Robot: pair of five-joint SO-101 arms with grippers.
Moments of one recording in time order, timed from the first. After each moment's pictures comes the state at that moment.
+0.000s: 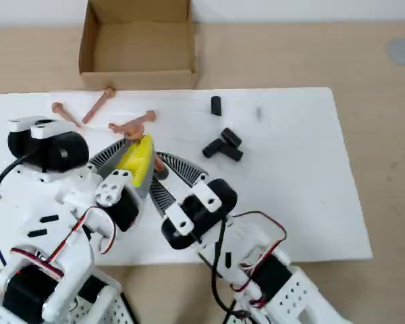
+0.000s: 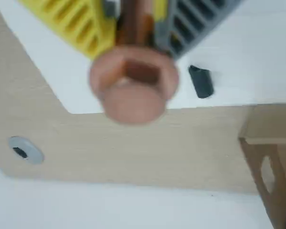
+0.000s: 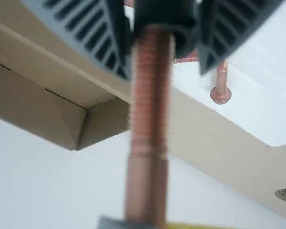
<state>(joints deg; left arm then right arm) 24.4 -83.0 45.6 51.6 10.1 -48.6 -91.3 87.7 10.5 2.5</state>
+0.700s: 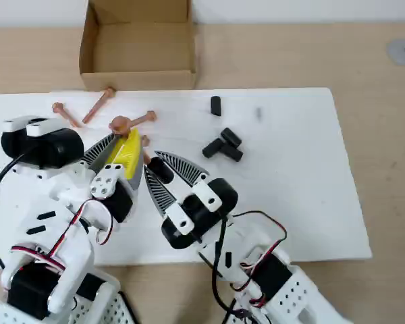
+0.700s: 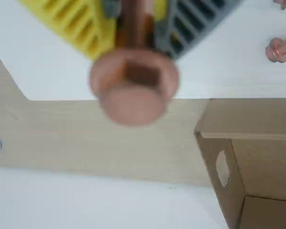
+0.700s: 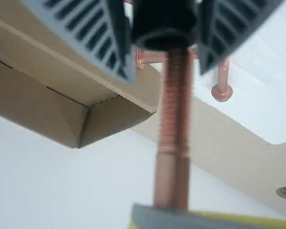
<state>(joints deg) 19.3 -83.5 48.8 50.2 9.4 -48.5 -91.3 87.1 10.5 2.5</state>
